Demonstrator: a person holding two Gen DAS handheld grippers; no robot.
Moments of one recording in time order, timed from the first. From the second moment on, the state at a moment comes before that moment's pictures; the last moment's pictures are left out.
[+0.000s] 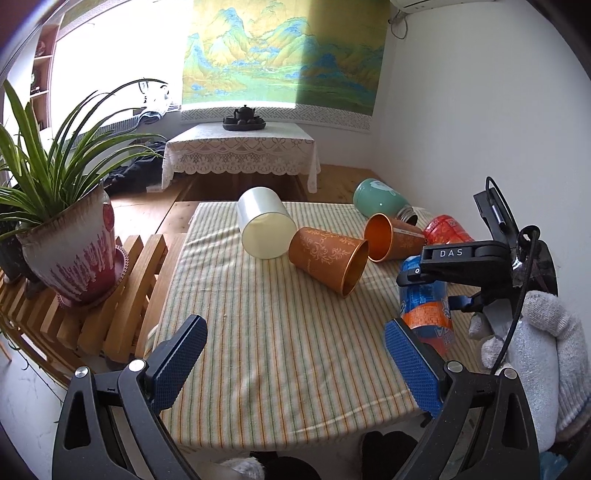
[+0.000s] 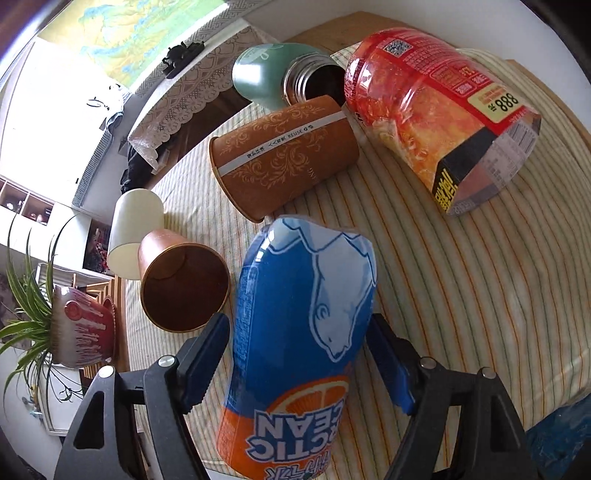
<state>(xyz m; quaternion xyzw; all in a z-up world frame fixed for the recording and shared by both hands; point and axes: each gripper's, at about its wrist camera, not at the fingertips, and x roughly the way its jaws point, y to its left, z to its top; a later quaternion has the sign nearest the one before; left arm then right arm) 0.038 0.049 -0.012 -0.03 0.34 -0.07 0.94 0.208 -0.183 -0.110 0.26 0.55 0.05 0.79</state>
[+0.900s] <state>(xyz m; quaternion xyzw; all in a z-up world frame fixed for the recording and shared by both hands) 0.169 -0.106 -0.026 0.05 0.51 -0.21 0.83 0.087 -0.275 -0.052 0.10 0.40 0.05 0.91</state>
